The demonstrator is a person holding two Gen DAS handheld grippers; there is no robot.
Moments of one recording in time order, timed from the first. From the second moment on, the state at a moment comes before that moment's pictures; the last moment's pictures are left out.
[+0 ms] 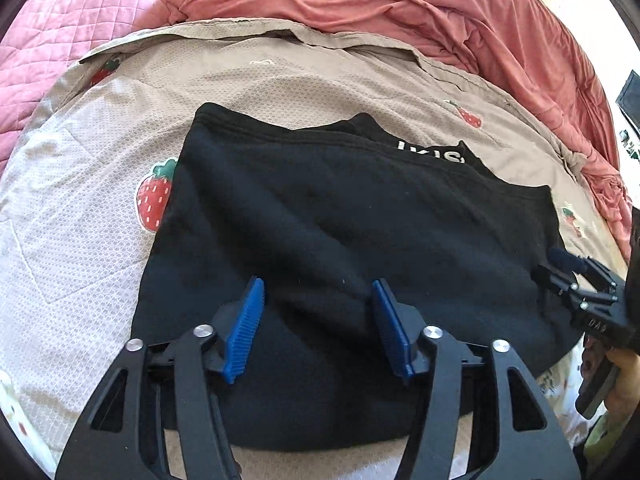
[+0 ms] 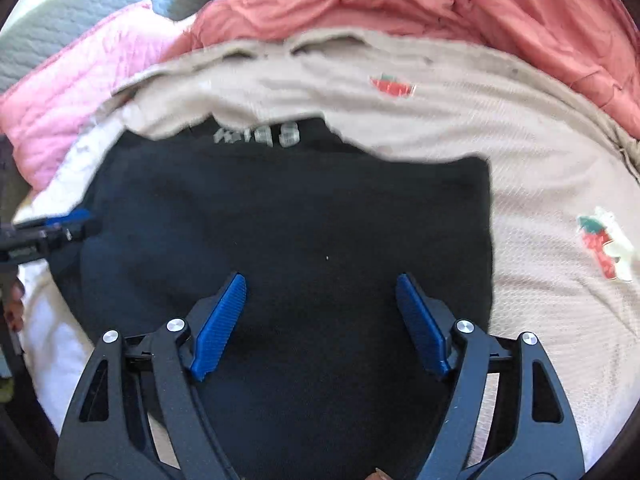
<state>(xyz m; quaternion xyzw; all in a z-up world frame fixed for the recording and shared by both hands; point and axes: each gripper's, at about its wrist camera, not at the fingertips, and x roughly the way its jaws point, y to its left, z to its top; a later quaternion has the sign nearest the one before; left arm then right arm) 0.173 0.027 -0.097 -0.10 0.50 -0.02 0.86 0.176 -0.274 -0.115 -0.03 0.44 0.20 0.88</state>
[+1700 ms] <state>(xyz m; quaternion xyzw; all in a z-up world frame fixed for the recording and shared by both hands) 0.143 0.039 -0.072 -0.11 0.50 -0.15 0.84 0.093 -0.243 -0.092 0.02 0.46 0.07 0.88</state>
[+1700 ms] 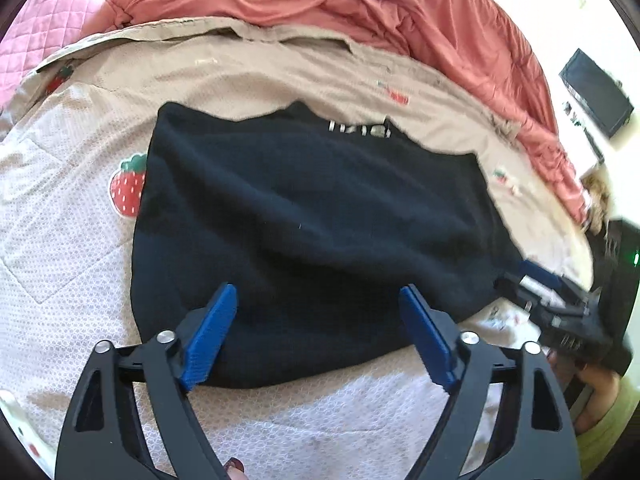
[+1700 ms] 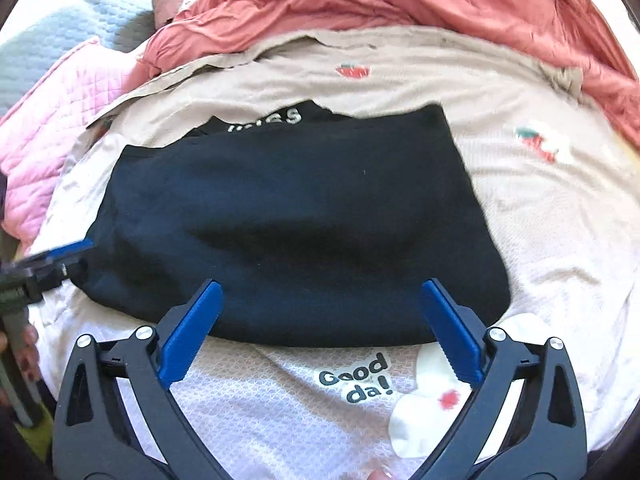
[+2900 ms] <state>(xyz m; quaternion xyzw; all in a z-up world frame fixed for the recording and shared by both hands) 0.198 0.165 -0.048 -0.12 0.47 -0.03 0.88 0.060 -0.088 -0.086 -0.17 0.39 0.20 0.88</state>
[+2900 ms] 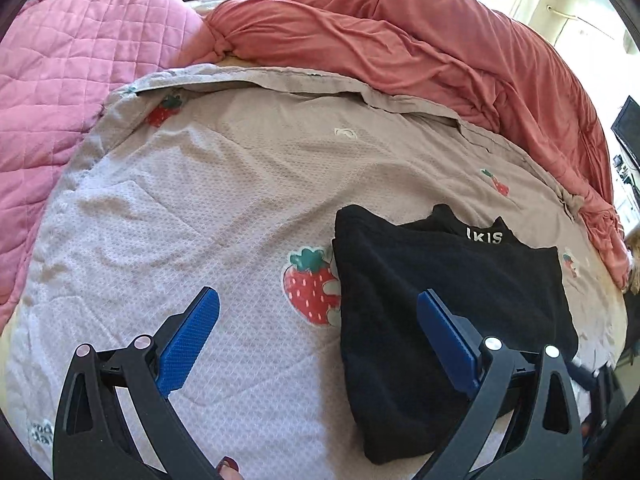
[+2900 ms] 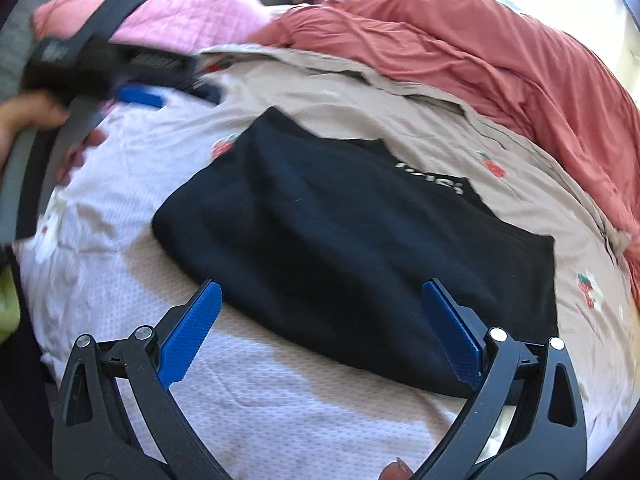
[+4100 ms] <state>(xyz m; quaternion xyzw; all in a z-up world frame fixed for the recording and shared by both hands) 0.240 0.184 -0.104 -0.29 0.50 -0.09 0.81 0.076 -0.039 -0.112 -0.14 0.38 0.28 0.87</state>
